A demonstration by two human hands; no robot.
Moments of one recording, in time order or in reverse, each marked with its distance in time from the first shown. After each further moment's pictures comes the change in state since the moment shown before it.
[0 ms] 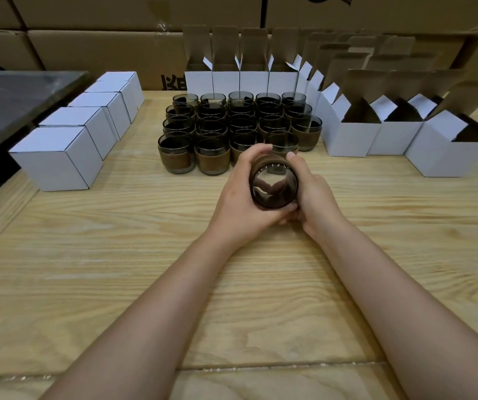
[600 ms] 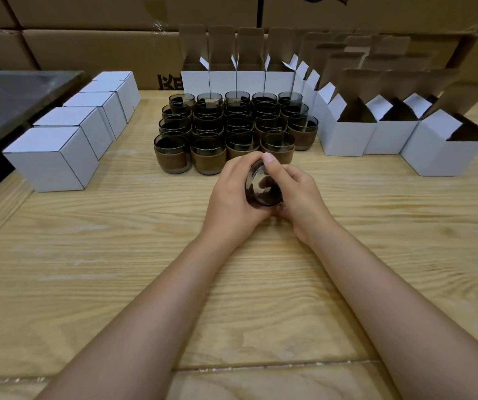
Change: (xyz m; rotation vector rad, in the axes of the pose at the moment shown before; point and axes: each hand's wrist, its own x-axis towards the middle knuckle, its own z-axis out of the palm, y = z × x) left_hand 0.003 -0.003 0.002 0.205 0.097 -0.025; right_hand -0.006 0.004 0.006 -0.039 -0.068 -0.111
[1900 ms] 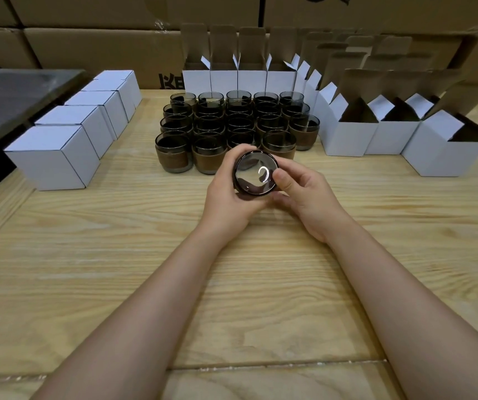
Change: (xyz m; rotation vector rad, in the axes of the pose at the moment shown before) left_hand 0.002 -0.003 -0.008 -0.313 -0.017 -0.100; right_hand 0.003 0.004 -0.023 0.080 -0.277 -0.192
